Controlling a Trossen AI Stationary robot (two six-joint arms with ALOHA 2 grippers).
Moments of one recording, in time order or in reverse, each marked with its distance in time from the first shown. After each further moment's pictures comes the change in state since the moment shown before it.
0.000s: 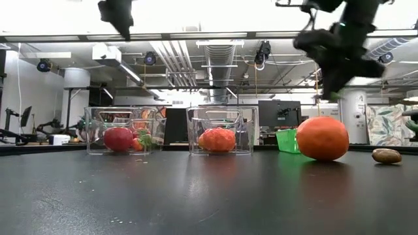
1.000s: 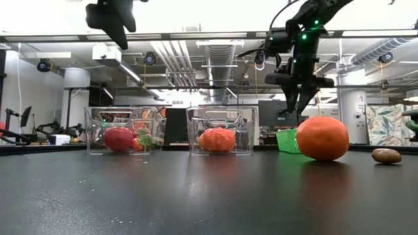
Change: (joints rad) left arm -0.171 -0.013 -0.167 0.191 -0.062 -0.297; right arm -0.576 0.342 0.282 0.003 0.028 -0.521
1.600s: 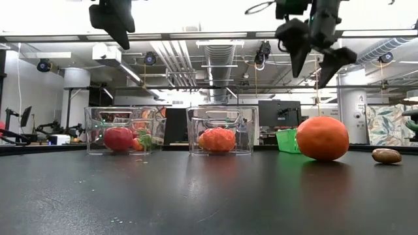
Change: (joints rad) left arm 0.002 -0.001 -0.001 0.003 -0.005 0.088; right arm 0.282 -0.176 0.039 -0.230 -0.291 0.266
